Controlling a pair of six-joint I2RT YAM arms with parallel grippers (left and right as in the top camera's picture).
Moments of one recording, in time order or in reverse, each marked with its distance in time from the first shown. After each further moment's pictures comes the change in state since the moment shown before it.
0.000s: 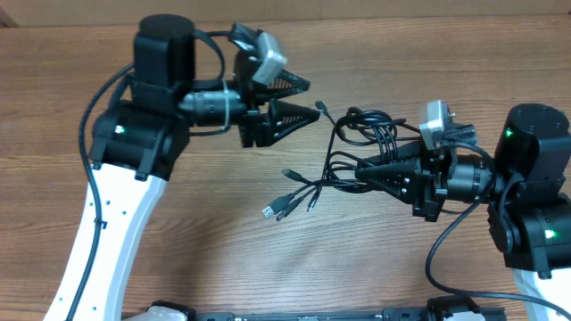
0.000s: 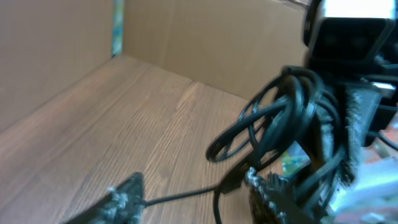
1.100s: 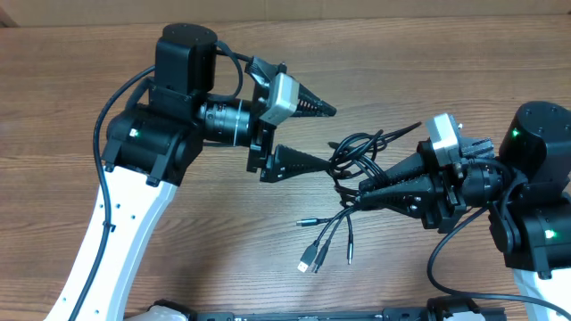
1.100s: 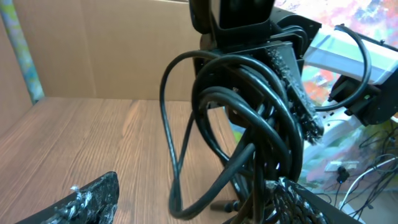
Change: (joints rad) left arm -0.084 0.000 0.000 -0.080 0.217 0.270; right arm 0.000 0.000 0.000 0.106 -0.257 -0.002
